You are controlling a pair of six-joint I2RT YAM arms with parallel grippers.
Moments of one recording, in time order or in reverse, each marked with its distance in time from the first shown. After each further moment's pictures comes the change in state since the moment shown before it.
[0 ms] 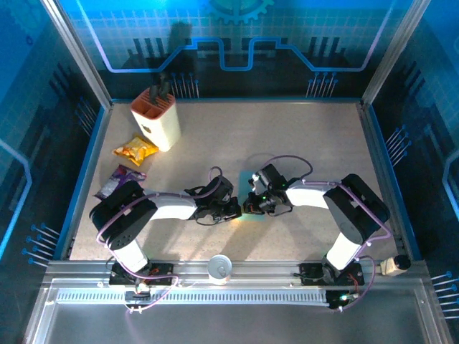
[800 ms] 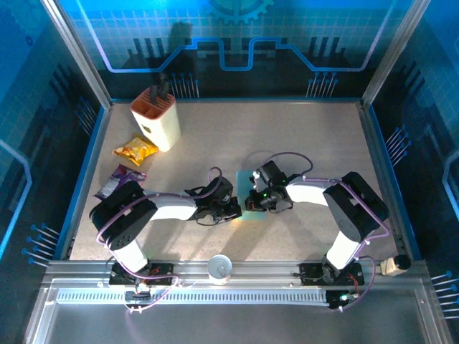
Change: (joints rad) left arm -0.005 0.000 -0.006 0.005 -0.012 -0.027; right arm -0.033 0.017 0.043 -0.060 0.024 -0.064
